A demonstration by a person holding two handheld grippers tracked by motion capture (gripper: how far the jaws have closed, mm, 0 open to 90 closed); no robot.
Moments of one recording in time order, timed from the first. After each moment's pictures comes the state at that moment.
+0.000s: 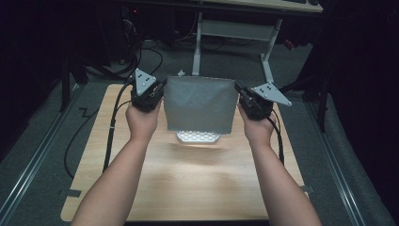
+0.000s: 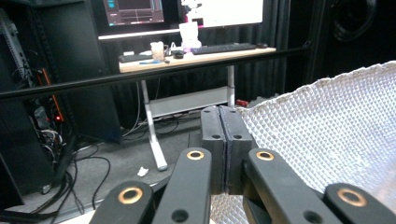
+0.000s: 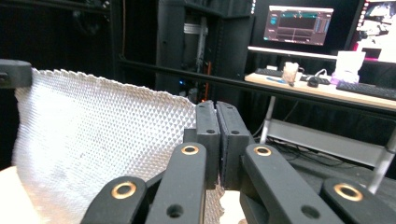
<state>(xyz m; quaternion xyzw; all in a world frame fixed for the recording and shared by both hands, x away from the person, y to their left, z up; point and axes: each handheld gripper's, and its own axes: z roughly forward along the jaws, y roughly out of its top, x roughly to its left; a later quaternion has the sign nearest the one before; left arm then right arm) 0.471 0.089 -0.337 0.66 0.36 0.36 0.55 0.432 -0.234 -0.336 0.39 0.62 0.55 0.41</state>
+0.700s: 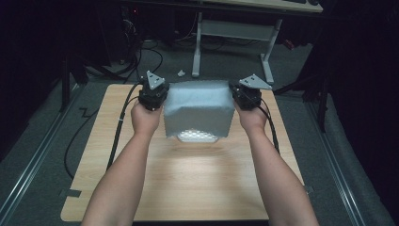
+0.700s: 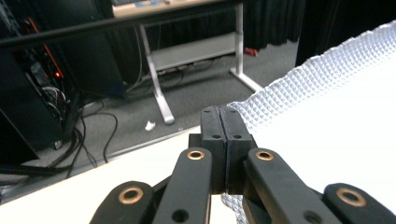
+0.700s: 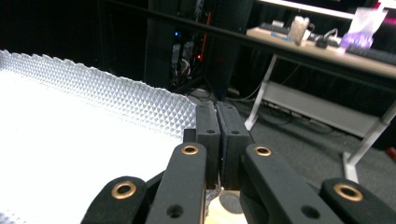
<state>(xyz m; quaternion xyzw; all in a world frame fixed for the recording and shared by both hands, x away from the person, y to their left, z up) 0.514 0.081 -0.381 0.73 0.39 0.32 0.46 0.496 -0.232 -0.368 0.41 0.69 0.46 0.38</state>
